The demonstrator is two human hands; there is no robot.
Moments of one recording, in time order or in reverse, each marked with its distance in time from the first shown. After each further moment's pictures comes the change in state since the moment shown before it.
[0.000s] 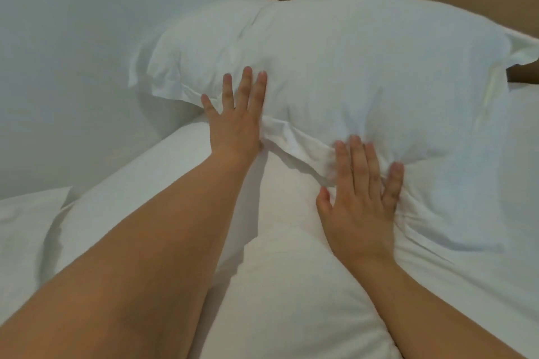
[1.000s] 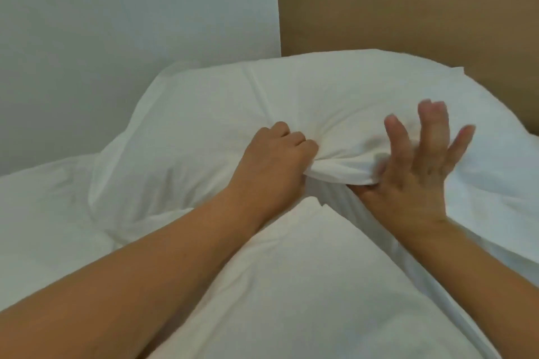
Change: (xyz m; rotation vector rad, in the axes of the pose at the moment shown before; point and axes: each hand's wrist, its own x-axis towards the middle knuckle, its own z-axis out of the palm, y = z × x) left_hand -0.108 -0.025 -0.168 -0.472 0.069 0.393; right_hand 0.057 0.007 -0.134 0.012 0.309 -0.297
